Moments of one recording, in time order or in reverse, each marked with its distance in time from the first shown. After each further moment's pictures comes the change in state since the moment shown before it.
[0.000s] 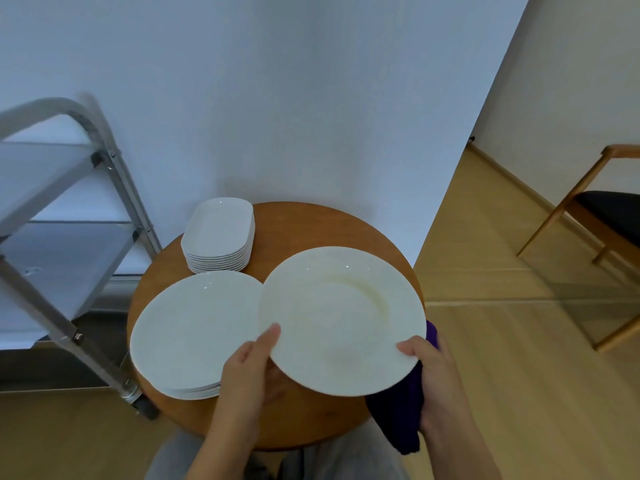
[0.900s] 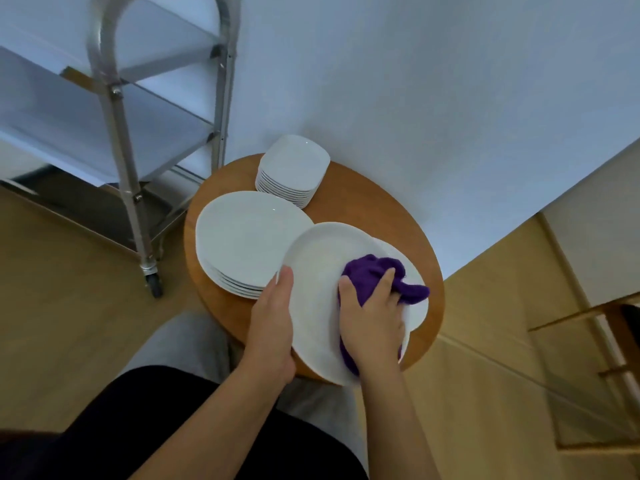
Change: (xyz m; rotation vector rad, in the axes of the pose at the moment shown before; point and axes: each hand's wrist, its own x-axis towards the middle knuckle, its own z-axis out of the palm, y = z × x) left_hand -0.025 -0.022 -0.007 -0.495 0.054 0.004; right_hand -0.027 0.032 0.085 -1.510 -0.091 -0.377
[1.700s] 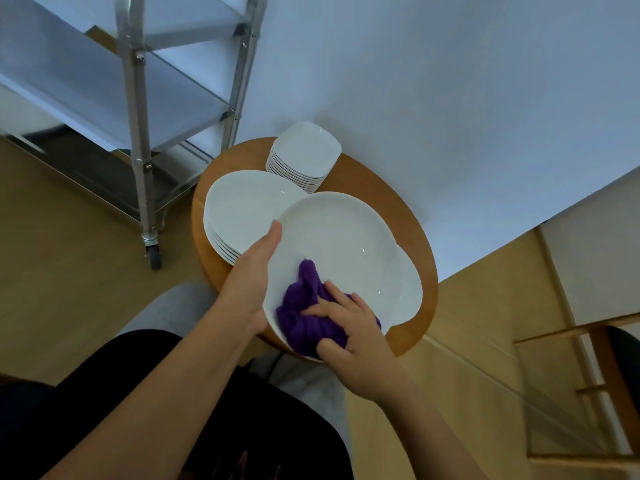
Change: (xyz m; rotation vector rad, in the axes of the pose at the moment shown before) left_hand 0.007 0.027 -0.019 -0.111 -0.115 -0.107; right_hand -0.025 0.036 -0.020 -0.026 -0.549 -0.756
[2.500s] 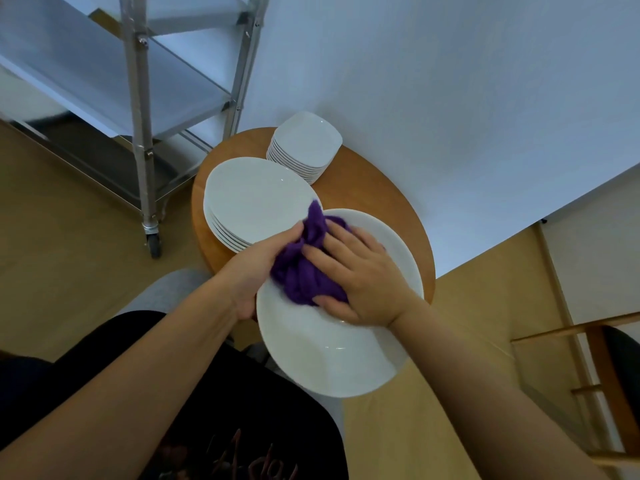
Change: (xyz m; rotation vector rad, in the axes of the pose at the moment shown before) left_hand -0.007 -0.002 -0.004 0.093 -0.282 -0.027; right_hand 0.043 0.015 -0.048 -0.811 0.192 -0.677
